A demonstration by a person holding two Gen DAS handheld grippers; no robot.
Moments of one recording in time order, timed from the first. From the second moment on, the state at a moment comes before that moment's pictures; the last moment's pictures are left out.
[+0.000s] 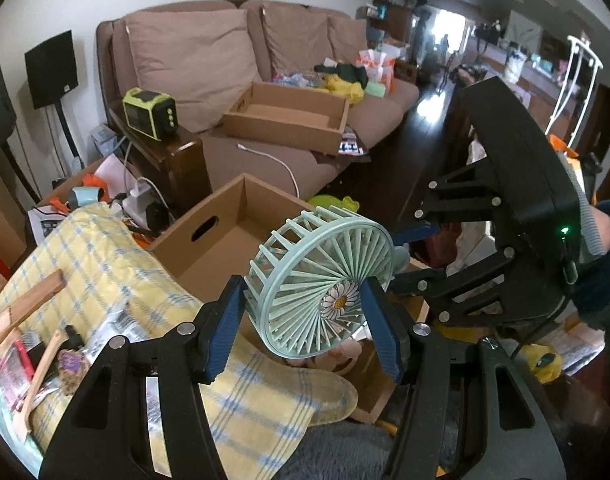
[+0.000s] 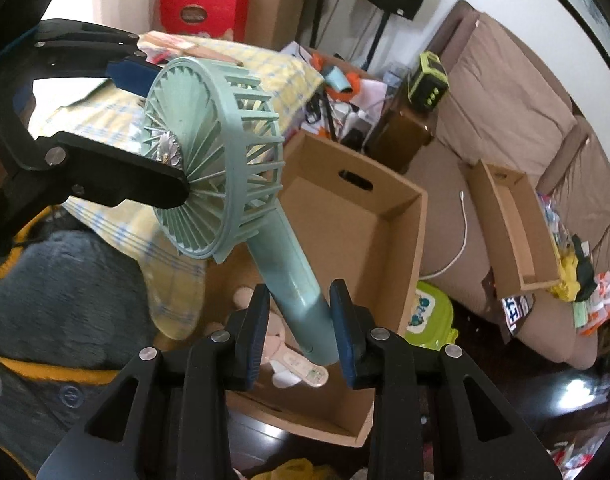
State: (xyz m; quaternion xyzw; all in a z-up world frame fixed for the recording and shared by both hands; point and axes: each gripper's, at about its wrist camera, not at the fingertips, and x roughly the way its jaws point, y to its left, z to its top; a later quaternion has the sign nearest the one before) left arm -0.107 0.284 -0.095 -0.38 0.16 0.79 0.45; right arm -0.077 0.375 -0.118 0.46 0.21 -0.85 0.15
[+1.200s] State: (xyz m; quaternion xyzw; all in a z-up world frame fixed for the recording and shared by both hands) left arm -0.180 0.366 -0.229 -0.62 0.13 0.67 0.37; right arm -0.143 0.463 -0.248 0.62 0.01 -0.78 0.10
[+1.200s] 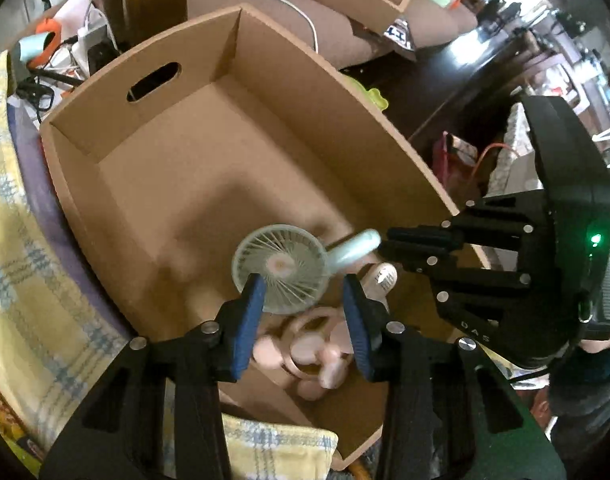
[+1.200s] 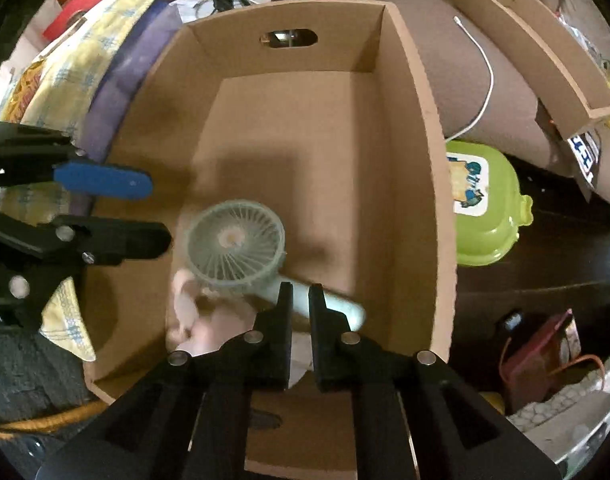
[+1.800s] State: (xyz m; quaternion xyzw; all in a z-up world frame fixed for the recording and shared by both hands) left arm -0.114 0.230 -0.124 -0.55 0.05 0.74 0.38; right arm -0.075 0.430 -0.133 0.54 -0.01 -0.84 0.10
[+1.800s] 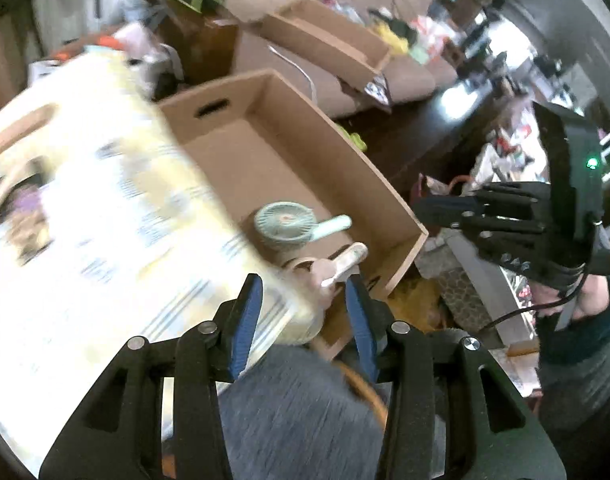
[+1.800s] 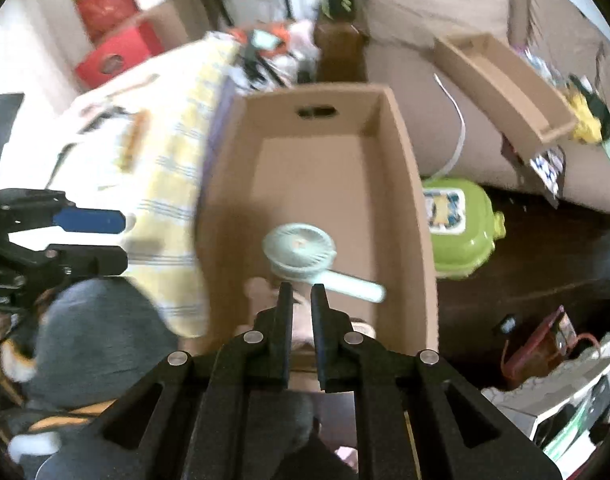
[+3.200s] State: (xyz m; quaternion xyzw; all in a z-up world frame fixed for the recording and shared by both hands) left arm -0.073 -0.037 -0.093 -0.47 -0.12 0.85 0.22; right arm -0.186 0.208 -0.143 0.57 0.09 -0.81 0.13
